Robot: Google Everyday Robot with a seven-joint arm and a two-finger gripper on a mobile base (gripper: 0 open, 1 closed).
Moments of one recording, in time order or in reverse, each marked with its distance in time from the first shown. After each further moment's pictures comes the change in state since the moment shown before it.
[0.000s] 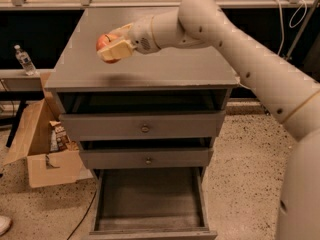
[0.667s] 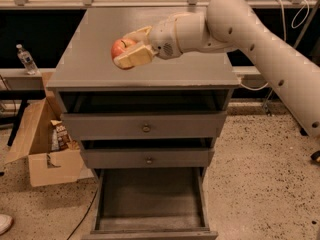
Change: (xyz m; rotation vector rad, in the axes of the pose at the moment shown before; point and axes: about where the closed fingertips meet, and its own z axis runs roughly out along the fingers) arm 0.009 0.028 -0.062 -0.047 -0.005 -0.052
